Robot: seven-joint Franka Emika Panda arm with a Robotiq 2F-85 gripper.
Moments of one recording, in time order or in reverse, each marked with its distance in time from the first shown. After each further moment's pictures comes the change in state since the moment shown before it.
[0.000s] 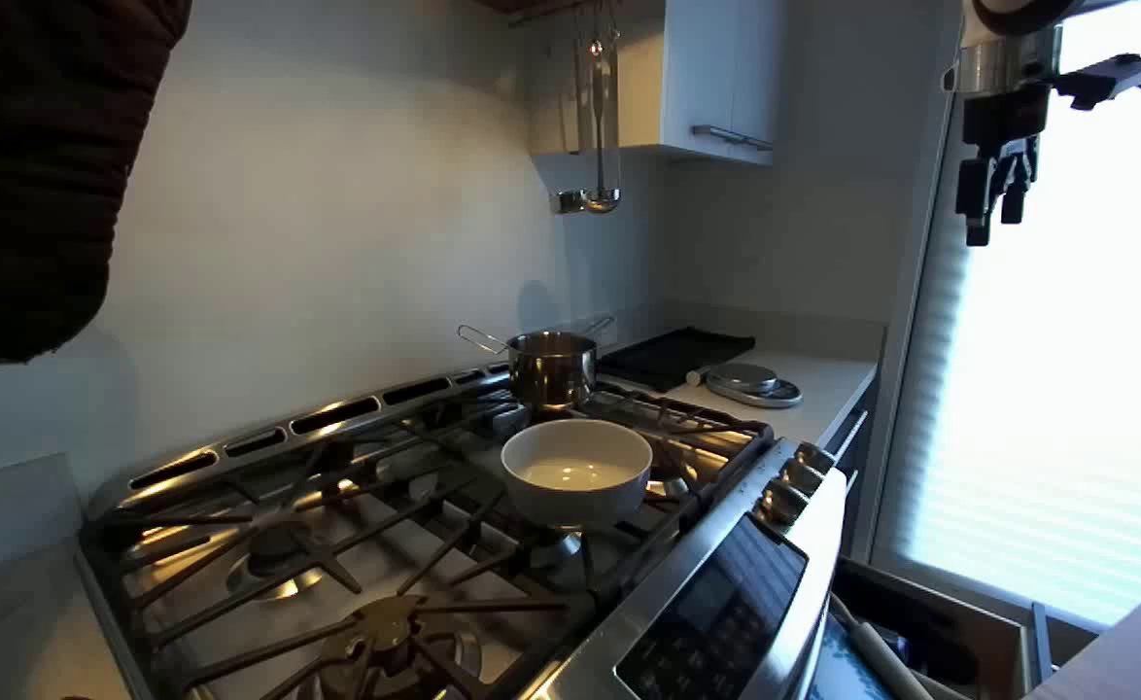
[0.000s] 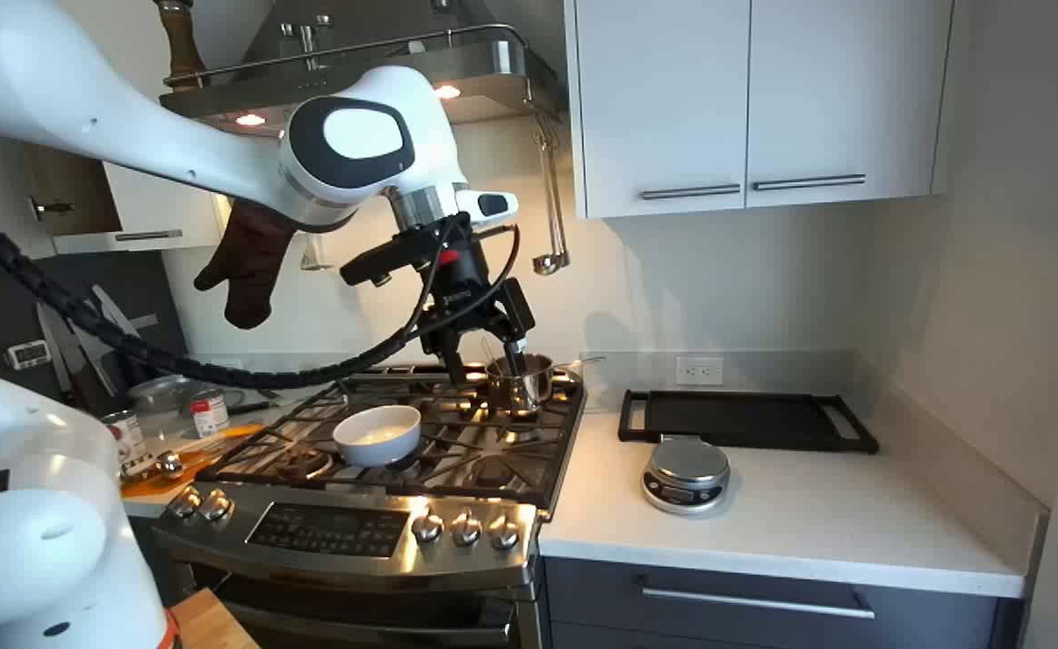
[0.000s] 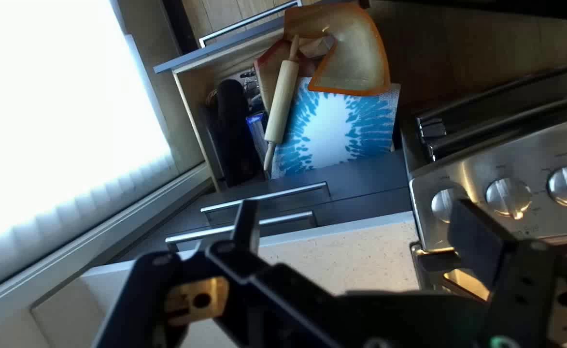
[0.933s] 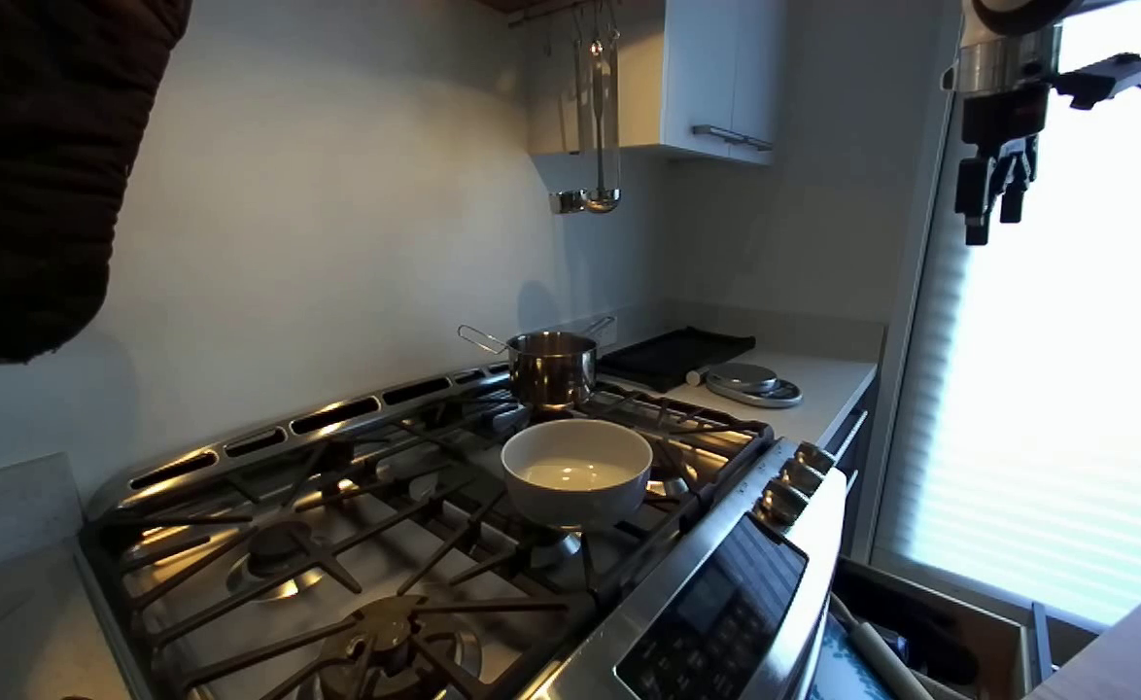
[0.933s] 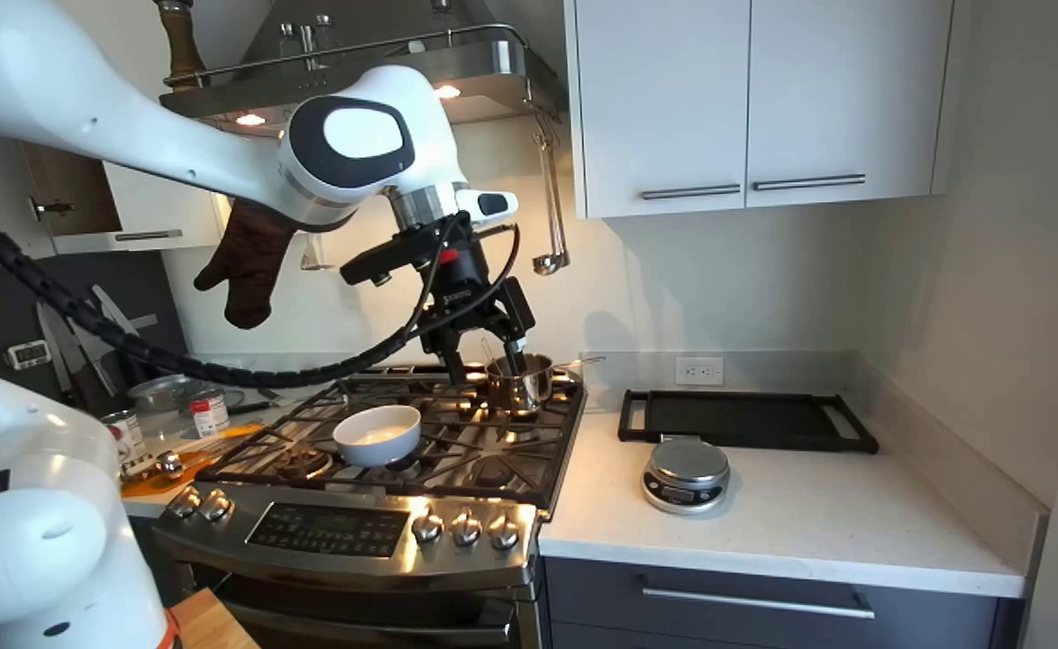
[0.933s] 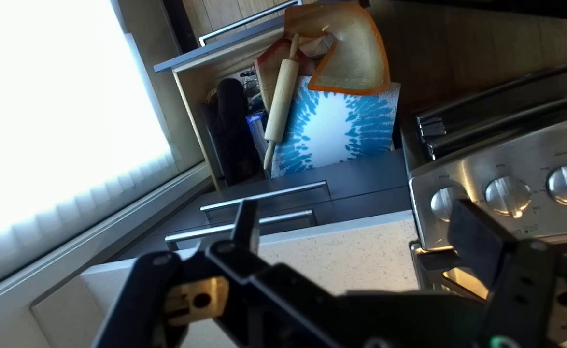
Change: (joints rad) arm 0.003 0.000 0.000 0.002 0.000 0.000 0.000
